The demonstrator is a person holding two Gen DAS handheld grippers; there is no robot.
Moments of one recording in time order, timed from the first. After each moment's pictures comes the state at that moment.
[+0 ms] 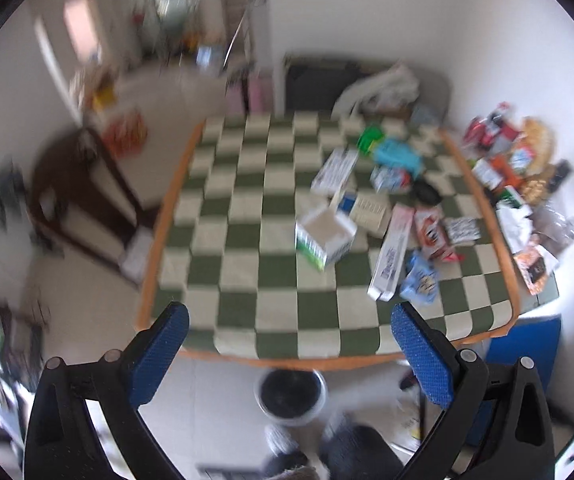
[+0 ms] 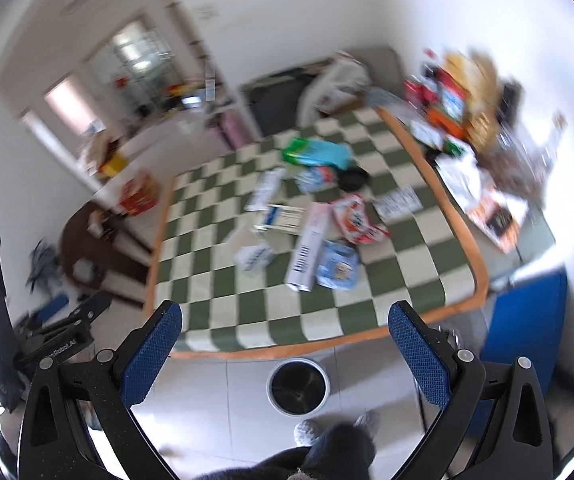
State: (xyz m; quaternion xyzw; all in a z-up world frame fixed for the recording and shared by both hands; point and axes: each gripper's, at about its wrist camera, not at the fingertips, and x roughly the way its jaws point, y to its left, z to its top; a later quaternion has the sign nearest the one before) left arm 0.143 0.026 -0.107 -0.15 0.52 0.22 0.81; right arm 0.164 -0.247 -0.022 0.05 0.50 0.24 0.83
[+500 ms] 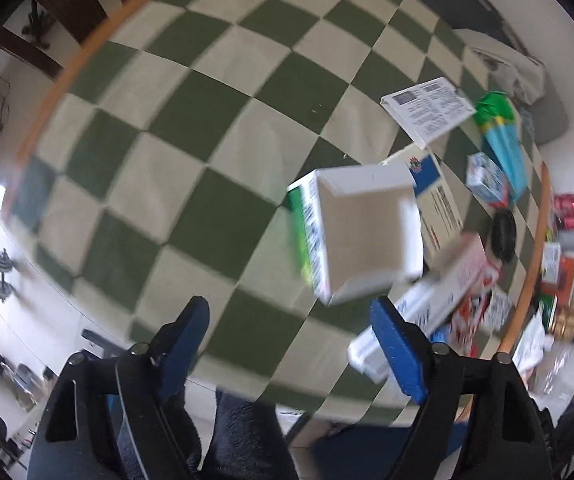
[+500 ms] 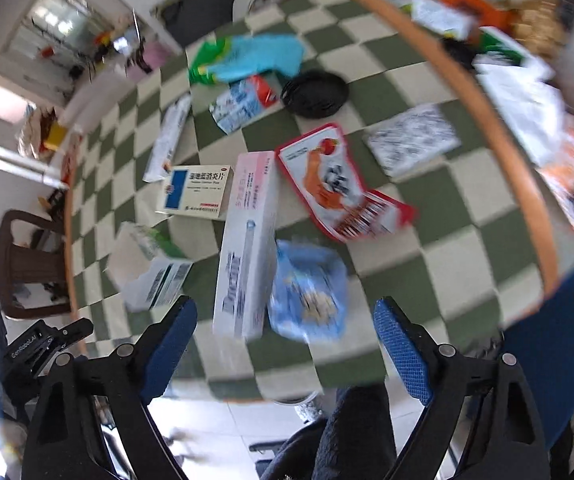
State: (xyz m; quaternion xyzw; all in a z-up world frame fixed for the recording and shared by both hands) left arm 0.255 0.135 -0.320 -0.42 0.59 0.26 0.63; right arm 0.390 -0.152 -0.258 0.03 0.65 0.18 0.74
